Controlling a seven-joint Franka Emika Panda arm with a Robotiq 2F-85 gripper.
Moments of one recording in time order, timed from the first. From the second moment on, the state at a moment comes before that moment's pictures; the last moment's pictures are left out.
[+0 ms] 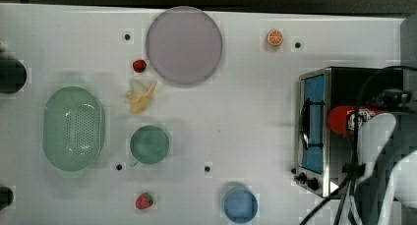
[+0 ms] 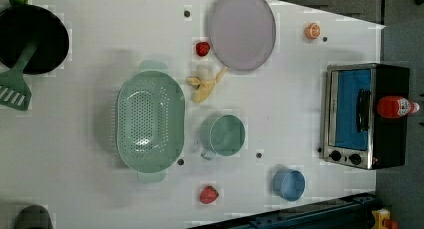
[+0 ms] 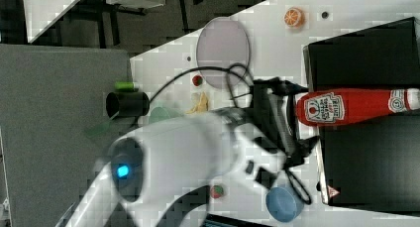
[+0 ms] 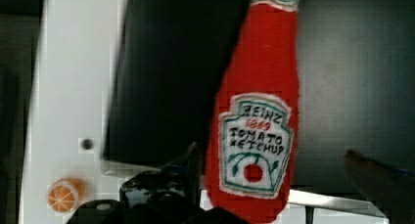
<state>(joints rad) -0.11 0.17 -0.58 -1.89 0.11 0.56 -0.04</state>
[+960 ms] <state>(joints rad) -0.14 0.35 -0.57 -1.88 0.25 0.62 -0.04</state>
